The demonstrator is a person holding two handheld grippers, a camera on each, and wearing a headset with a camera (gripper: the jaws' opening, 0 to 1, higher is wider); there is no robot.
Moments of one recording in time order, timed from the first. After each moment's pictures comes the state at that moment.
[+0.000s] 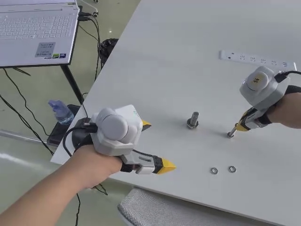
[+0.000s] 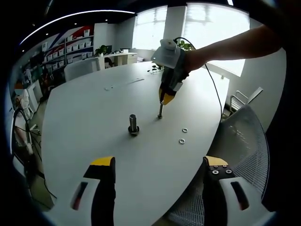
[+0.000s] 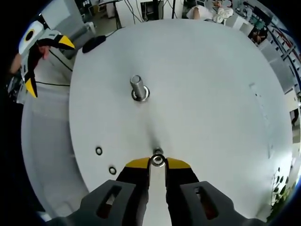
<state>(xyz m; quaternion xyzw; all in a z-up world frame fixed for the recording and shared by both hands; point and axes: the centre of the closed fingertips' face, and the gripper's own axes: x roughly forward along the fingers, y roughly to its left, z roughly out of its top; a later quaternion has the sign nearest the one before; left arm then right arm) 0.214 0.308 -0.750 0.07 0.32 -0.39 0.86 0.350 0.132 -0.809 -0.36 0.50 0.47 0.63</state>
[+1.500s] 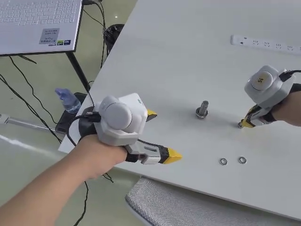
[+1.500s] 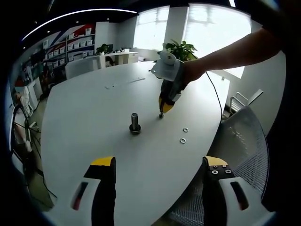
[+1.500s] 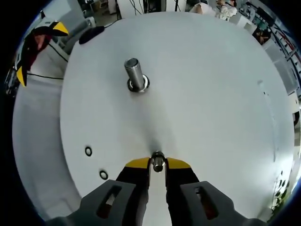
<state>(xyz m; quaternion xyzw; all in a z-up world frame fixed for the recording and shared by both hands) 0.215 0.313 -0.753 0.06 0.33 -0.38 0.86 0.350 0.133 -0.848 -0.37 0.50 0.47 0.62</state>
